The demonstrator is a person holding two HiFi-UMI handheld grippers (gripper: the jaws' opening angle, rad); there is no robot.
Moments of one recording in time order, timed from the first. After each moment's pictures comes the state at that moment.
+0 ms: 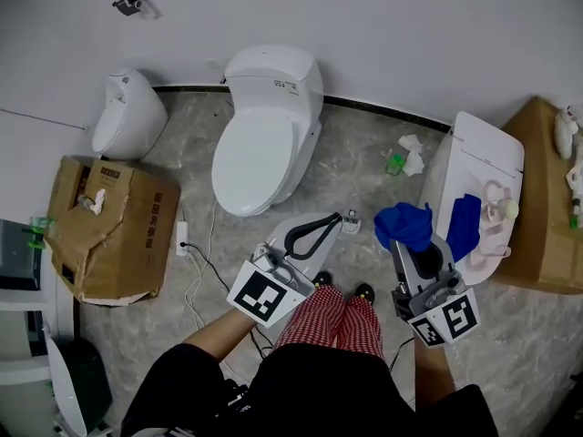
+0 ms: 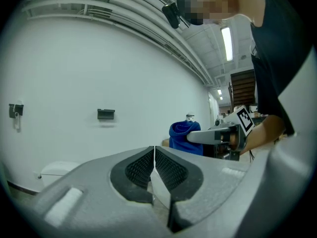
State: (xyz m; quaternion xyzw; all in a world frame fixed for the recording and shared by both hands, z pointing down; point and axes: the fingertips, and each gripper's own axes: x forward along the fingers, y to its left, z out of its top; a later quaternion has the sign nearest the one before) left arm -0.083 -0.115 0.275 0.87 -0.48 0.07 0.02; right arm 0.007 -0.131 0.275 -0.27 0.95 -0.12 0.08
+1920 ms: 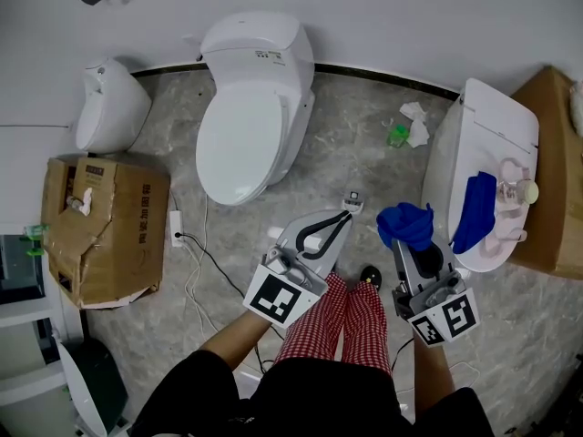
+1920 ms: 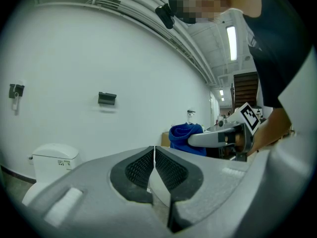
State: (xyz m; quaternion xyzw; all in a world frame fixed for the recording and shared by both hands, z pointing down) left arm -0.082 -0.146 0.382 0.88 -0.47 0.08 0.05; right arm 0.000 -0.153 0.386 -0.30 0.94 -0.18 0.05
